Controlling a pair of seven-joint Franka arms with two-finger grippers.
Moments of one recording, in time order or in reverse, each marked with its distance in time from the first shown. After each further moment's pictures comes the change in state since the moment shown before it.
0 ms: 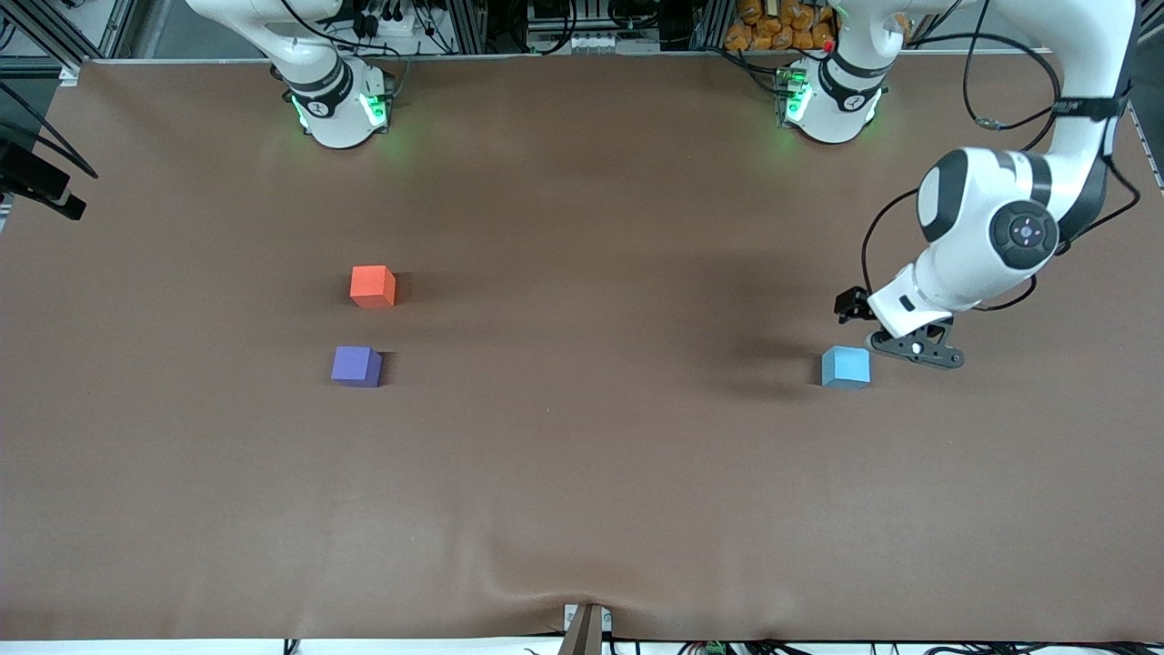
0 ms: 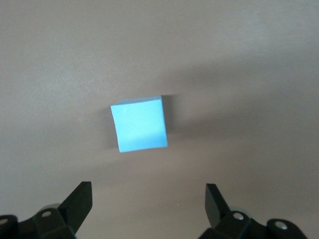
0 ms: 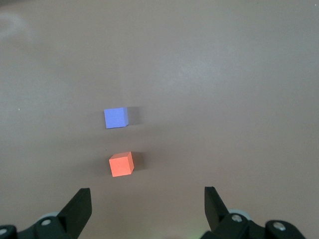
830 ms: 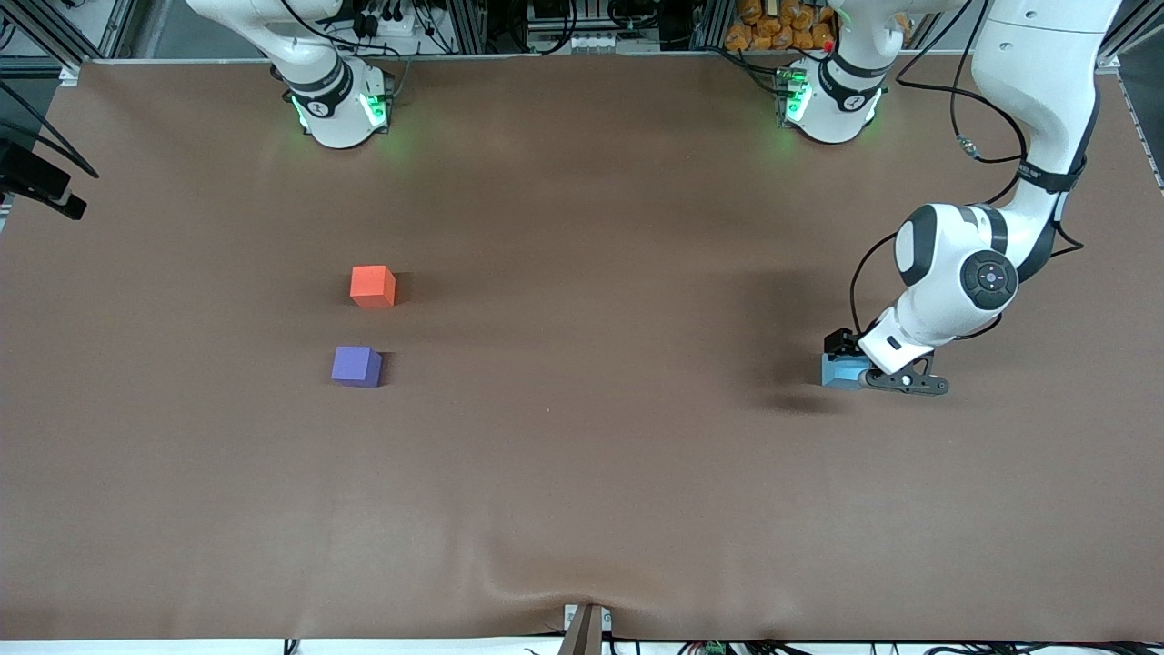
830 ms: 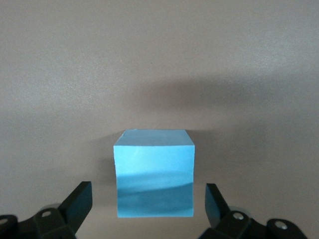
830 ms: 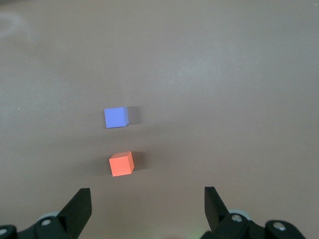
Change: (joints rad) left arm 0.034 0.181 -0.004 -0.007 -0.001 0.237 -0.085; right arm 0.000 0.000 0.001 0.000 0.000 -0.001 0.000
